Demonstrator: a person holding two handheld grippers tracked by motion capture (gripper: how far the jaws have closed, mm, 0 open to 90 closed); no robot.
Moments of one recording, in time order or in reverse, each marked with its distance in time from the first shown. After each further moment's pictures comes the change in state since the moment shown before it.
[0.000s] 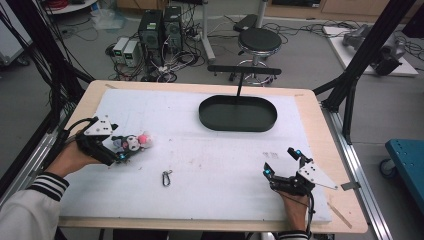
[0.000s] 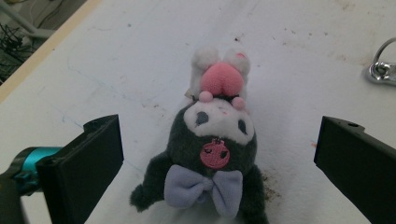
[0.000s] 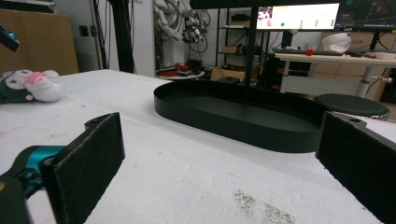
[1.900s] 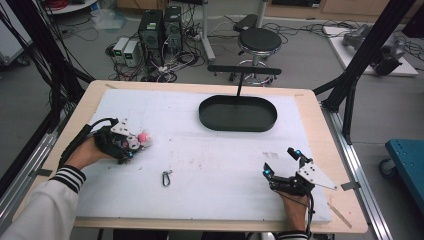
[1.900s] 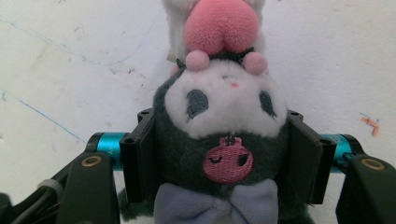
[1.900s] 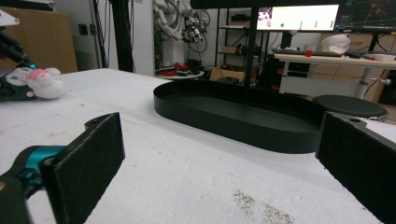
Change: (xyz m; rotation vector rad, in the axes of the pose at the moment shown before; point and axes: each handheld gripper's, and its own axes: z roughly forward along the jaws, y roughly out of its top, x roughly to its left) left arm 0.009 0.001 0.048 0.228 -0.071 0.029; right arm 0.001 0.000 0.000 0.003 -0.001 -0.015
